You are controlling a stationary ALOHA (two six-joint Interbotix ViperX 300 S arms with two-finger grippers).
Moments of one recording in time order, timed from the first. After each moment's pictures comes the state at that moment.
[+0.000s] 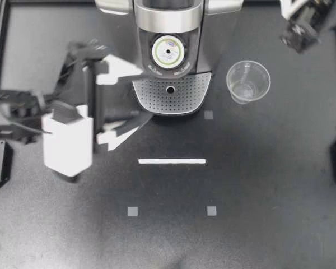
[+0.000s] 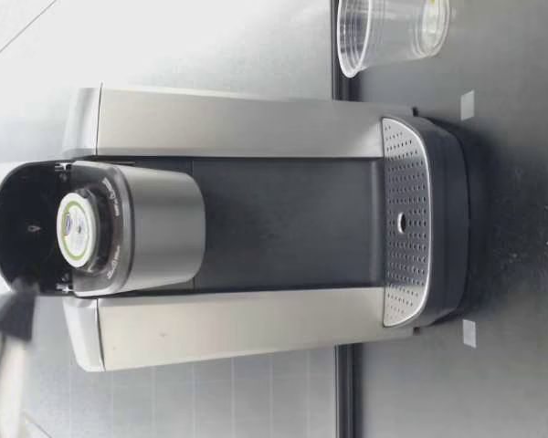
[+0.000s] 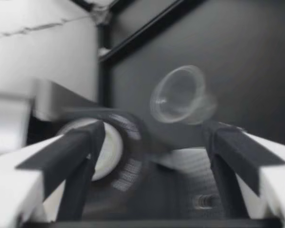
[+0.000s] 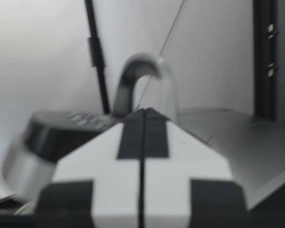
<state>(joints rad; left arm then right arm) -0.11 -0.41 0.57 0.94 0.43 -0.34 -0.53 -0.49 0.83 0.05 -0.61 0.07</state>
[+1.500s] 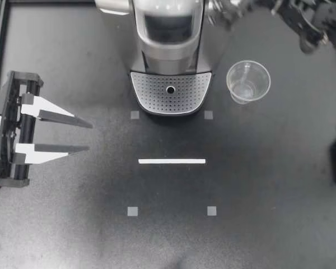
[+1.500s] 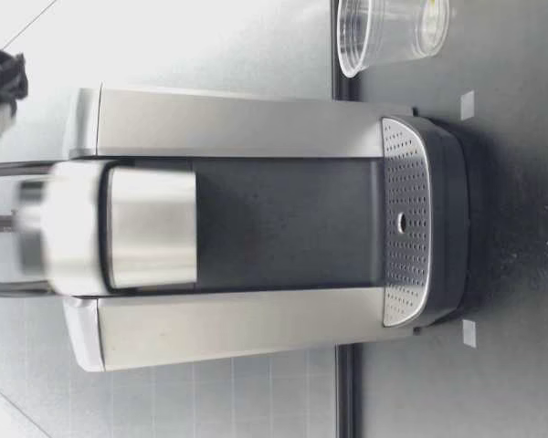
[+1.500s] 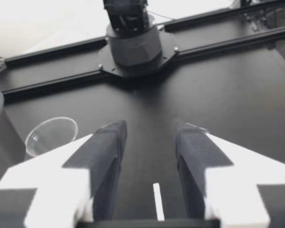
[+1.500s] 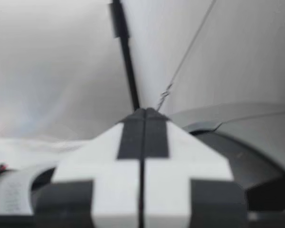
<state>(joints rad) -0.10 -0.75 0.92 0.93 0.03 -0.74 -0.42 -0.23 0.56 0.05 -0.48 0.07</state>
